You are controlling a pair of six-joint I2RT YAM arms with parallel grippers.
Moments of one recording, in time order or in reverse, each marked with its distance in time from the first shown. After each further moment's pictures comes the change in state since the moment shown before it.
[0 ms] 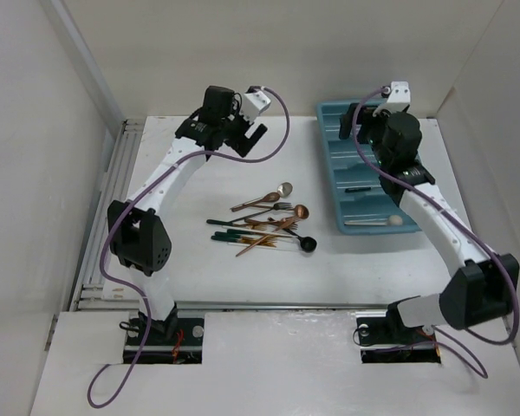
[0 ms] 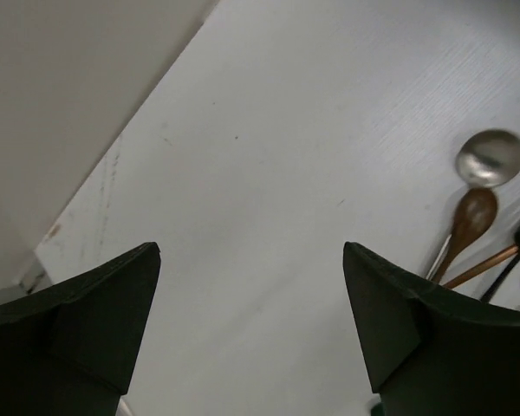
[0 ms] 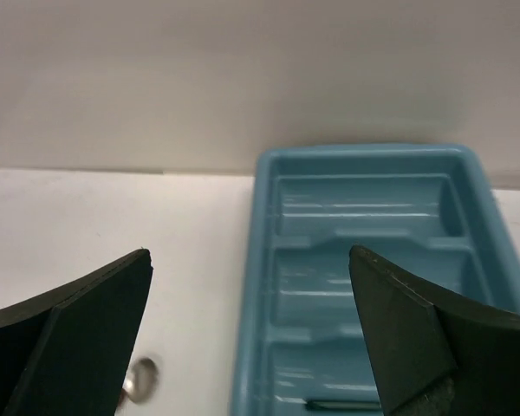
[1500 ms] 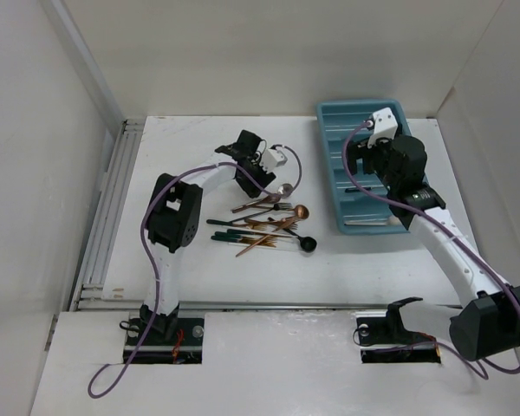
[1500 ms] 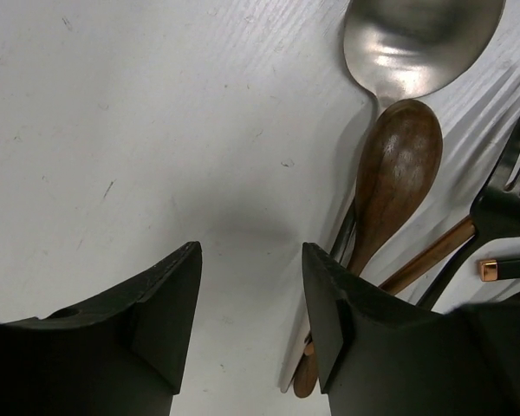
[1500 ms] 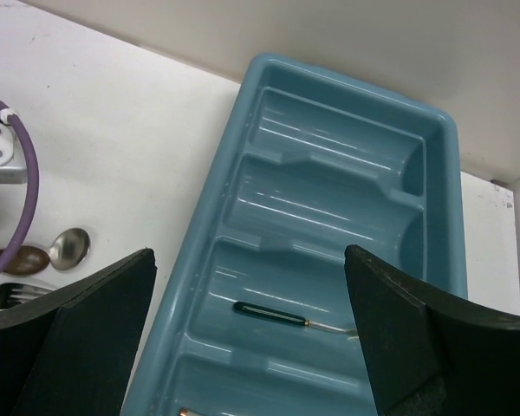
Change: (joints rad) left arm -0.059 0.317 -0.143 -0.016 0.114 0.050; right arm 0.000 -0.210 -0.193 -0.176 -0.115 -0.351
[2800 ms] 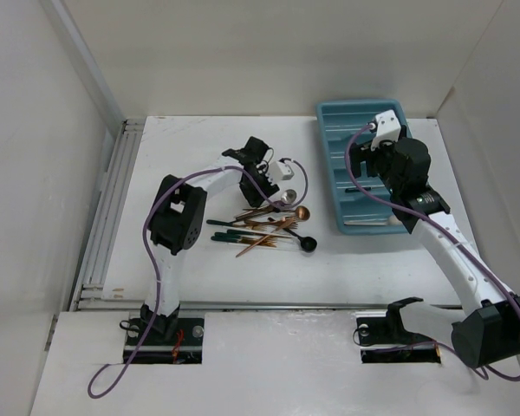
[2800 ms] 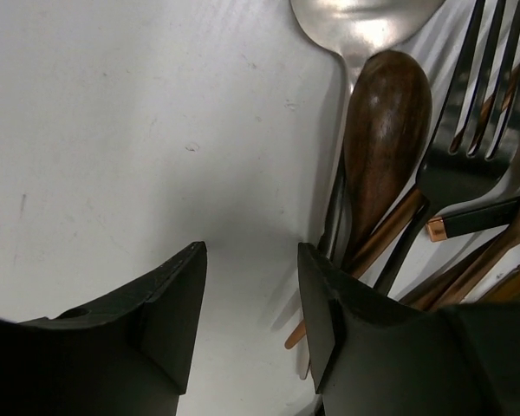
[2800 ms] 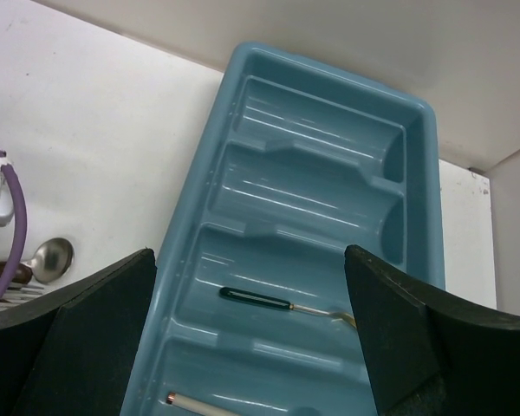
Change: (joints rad) left arm -0.045 -0.009 -0.011 -0.090 0.011 0.111; right arm 0.000 -0.044 -0.006 -0.047 0.038 -0.022
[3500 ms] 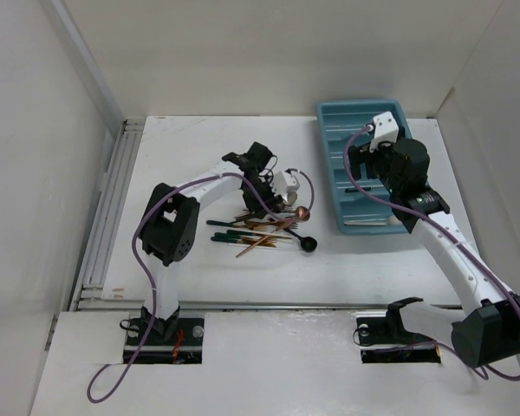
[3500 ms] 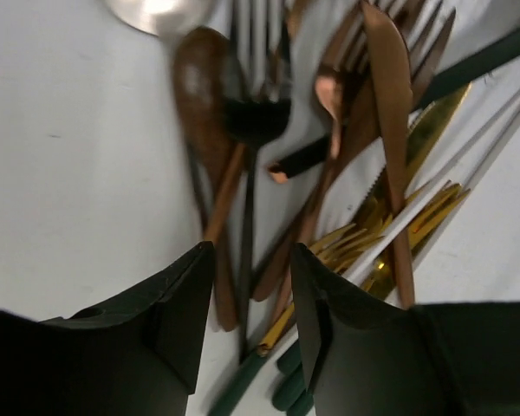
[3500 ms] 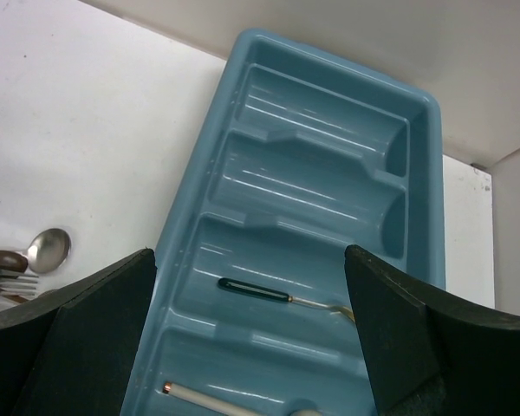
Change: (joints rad) left arm -0.045 -0.137 -0.060 -0.118 0.107 0.034; right arm 0.000 0.003 0.000 -0.022 -0.007 -0.021
